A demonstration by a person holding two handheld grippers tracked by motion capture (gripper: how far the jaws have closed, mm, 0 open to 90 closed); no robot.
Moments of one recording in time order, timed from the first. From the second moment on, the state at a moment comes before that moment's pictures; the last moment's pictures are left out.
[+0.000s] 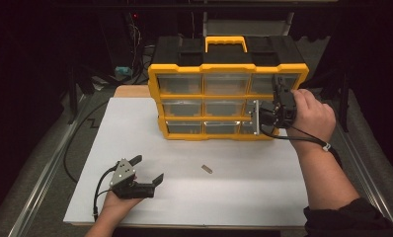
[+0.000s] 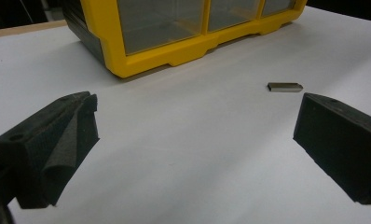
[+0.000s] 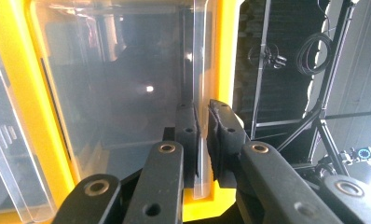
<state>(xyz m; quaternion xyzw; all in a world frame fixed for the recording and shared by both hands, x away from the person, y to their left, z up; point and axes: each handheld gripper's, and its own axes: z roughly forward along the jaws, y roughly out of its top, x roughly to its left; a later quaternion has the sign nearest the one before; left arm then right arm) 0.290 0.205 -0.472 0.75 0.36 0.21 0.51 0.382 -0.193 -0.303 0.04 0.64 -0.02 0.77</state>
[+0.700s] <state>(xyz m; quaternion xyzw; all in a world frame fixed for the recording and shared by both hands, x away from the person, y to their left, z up) 0.289 0.203 -0.472 0.75 0.36 0.22 0.51 0.358 -0.197 -0.302 0.02 0.64 -0.02 0.77</state>
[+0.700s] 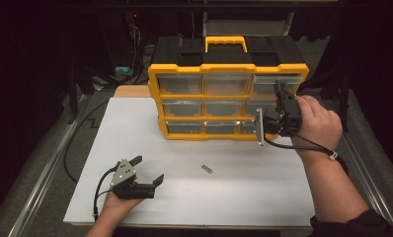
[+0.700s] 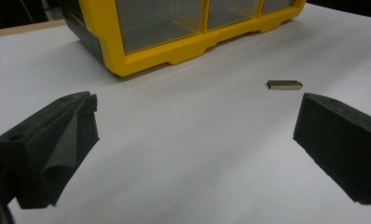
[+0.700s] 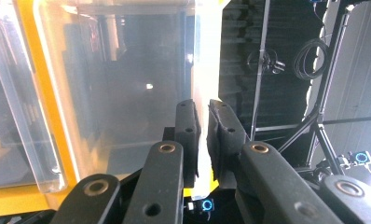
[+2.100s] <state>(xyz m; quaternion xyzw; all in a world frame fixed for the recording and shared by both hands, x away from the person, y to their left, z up) 0.289 0.202 -0.471 0.75 0.35 0.22 0.51 0.361 -0.196 -0.288 0.04 0.69 -0.02 0.73</state>
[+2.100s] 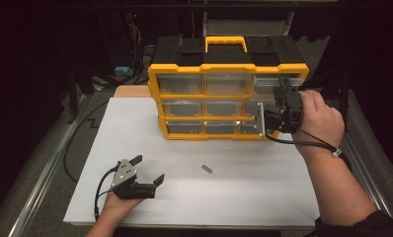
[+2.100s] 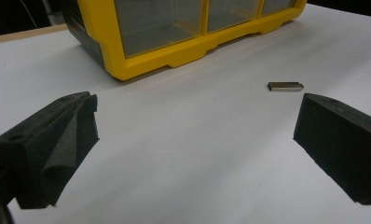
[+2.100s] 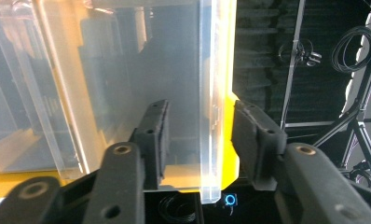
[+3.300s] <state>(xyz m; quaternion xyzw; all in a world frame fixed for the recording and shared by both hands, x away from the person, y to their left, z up) 0.289 0.197 -0.471 0.75 0.35 0.22 0.51 0.344 -0.194 -0.287 0.03 0.67 -0.03 0.74</state>
